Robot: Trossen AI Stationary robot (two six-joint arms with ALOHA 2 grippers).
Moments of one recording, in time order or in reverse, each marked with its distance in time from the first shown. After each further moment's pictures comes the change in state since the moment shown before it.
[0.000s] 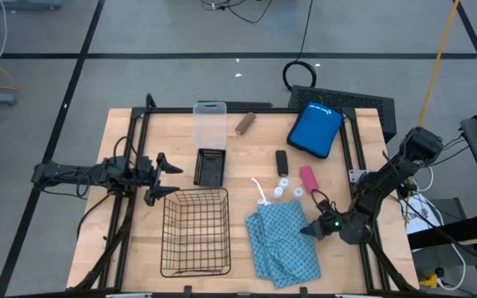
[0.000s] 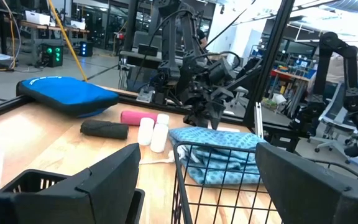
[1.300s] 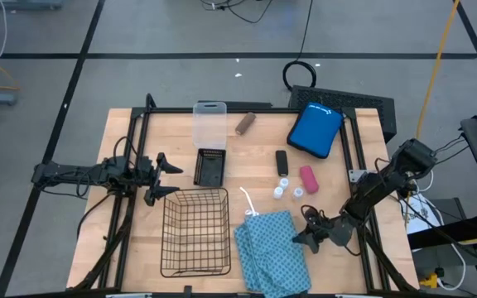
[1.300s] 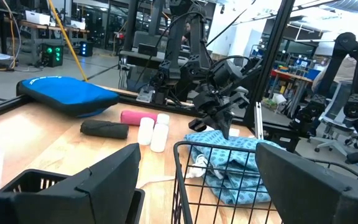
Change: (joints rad) left arm 0.000 0.000 0.000 0.000 0.000 0.000; right arm -0.095 0.191 -0.001 0.233 -0.145 -0.349
